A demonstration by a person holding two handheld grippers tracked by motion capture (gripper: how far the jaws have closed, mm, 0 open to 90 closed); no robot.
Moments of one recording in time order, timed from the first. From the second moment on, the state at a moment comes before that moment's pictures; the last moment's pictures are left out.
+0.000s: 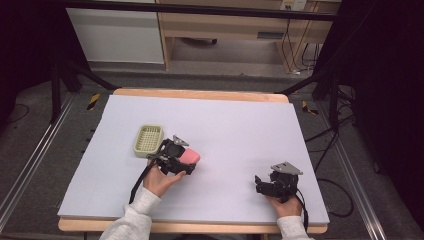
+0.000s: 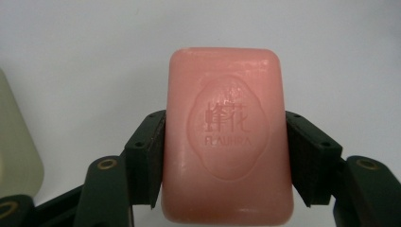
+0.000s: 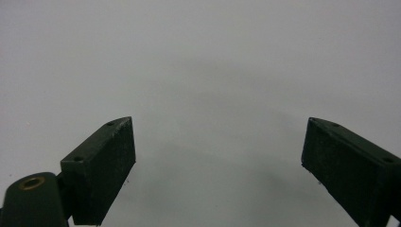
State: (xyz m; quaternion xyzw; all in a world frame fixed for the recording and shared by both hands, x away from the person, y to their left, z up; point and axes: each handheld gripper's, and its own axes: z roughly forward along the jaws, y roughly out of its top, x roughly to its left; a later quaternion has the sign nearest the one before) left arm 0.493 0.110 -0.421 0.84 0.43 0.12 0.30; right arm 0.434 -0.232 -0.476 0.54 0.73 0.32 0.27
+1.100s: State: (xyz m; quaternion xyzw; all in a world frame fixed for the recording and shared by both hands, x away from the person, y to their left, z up) left arm 0.517 0.154 -0.401 0.81 0.47 0.14 0.31; right arm 0.434 -0.232 -0.477 0.54 0.73 0.32 0.27
